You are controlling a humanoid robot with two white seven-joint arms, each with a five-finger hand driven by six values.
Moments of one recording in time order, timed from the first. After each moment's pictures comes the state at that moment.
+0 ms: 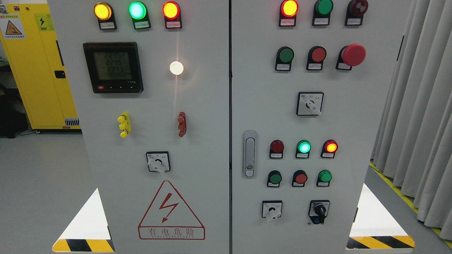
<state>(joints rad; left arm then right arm) 0.00 0.00 -0.15 0.00 0.09 -0.11 -0.01 0.11 -0.23 0.00 -0.20 0.12 0.08 0.27</state>
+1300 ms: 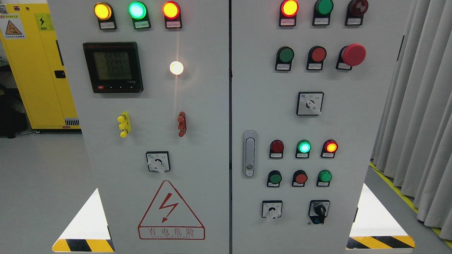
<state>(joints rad) 0.00 0.00 -0.15 0.00 0.09 -0.11 -0.01 0.20 -0.18 0.00 -0.57 0.16 -0.04 0.26</state>
